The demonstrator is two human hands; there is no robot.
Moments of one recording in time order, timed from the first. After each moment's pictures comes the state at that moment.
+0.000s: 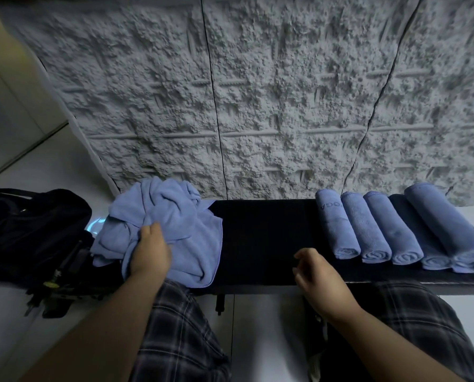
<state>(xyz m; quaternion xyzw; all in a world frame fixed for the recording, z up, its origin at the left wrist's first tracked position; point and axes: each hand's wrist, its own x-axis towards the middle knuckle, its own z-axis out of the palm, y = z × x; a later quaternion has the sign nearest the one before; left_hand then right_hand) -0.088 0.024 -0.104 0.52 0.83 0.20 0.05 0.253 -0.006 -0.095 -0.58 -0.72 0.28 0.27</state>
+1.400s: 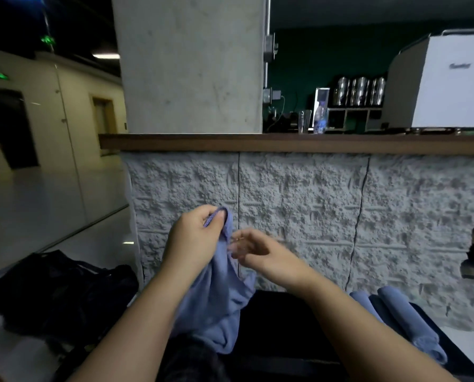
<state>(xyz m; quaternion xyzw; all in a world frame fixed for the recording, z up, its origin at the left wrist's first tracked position) 0.008 -0.149 0.218 0.58 0.58 0.57 0.04 0.155 -0.097 0.186 -0.26 -0.76 0.50 0.34</state>
